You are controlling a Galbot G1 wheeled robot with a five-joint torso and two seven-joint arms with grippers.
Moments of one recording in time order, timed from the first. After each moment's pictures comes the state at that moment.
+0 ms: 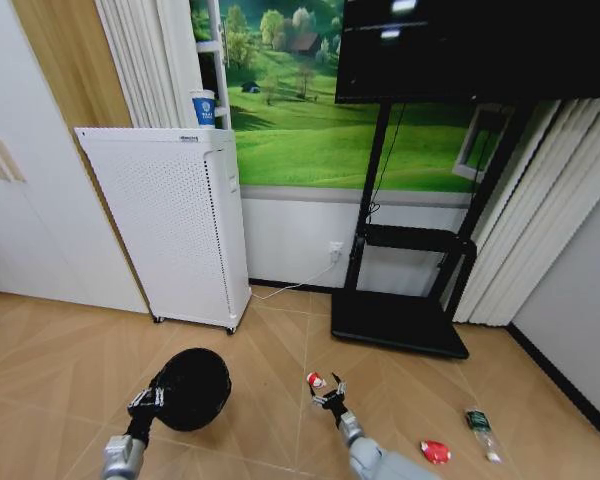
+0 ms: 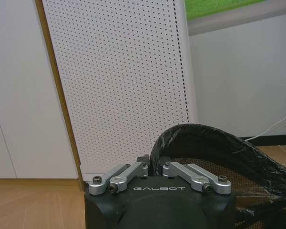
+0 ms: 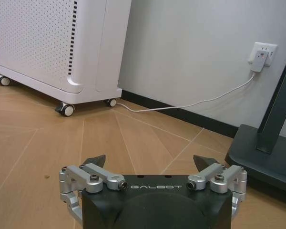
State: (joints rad) left arm 1.56 -0.75 -0.30 -1.73 -0.53 -0.38 -0.46; right arm -0.78 1.20 -0.55 0.81 0.49 0.59 0.32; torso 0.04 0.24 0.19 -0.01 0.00
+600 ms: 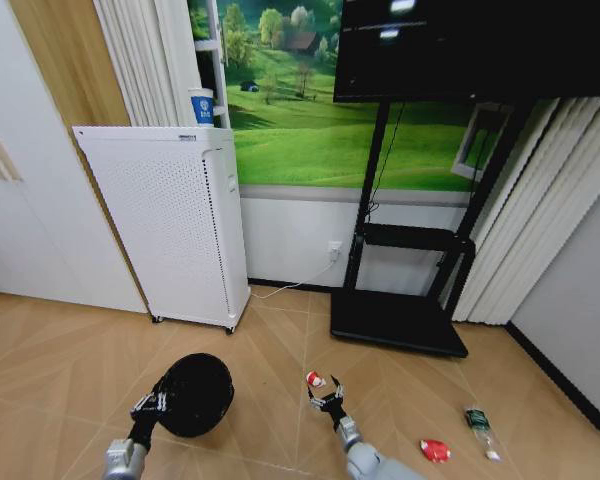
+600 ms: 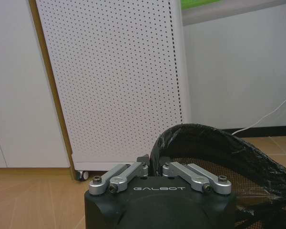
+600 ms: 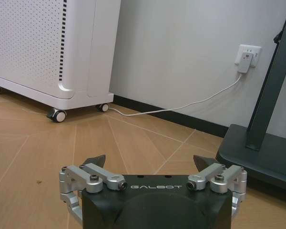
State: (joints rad) left arm 1.55 -0.75 -0.26 -1.70 -0.55 -0.39 -0.45; right arm -0.82 1.19 -0.48 0.85 0.46 0.61 0.32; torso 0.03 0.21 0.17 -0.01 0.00
